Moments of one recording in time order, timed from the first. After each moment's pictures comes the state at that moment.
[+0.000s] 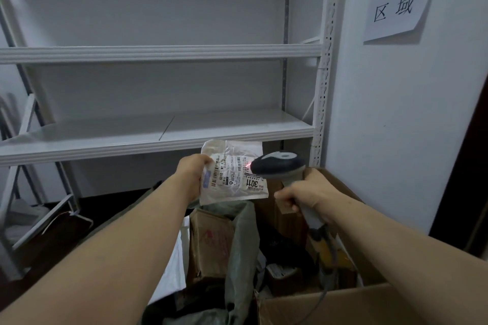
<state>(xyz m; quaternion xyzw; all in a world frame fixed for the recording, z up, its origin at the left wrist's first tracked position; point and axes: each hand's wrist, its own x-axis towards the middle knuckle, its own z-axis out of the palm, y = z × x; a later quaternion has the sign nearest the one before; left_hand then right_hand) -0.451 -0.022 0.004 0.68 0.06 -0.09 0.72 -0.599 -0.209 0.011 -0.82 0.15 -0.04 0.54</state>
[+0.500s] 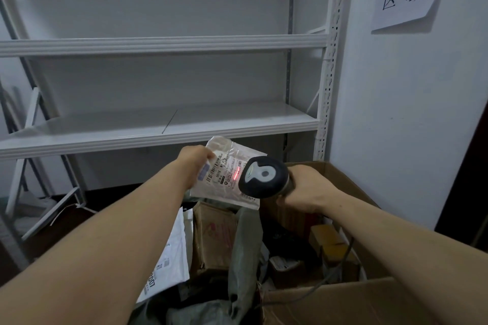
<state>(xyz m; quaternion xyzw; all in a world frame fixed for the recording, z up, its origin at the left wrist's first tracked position) -0.445 -0.017 0.009 0.77 0.04 -0.09 0.64 -0.592 -0.206 0.004 -0.96 0.02 -0.06 0.27</state>
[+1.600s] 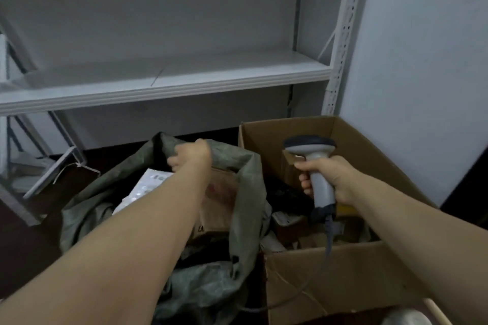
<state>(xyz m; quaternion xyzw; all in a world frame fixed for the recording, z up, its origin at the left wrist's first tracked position) -0.418 -0.042 -0.092 0.78 0.26 0.01 0.57 -0.550 -0.247 -0.086 -0.67 0.29 0.03 0.69</state>
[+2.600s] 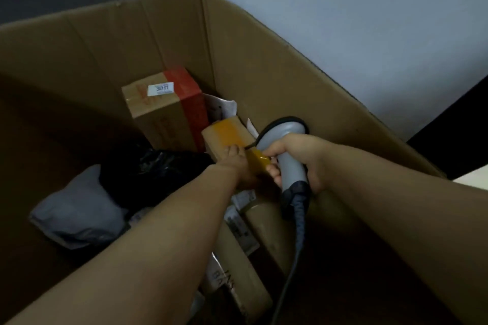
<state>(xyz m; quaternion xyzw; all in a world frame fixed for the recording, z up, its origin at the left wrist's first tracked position) -0.348 -0.471 -0.443 0.87 -0.35 -0.35 -0.03 -0.458 -0.540 -0.335 -0.48 0.51 0.16 0.70</state>
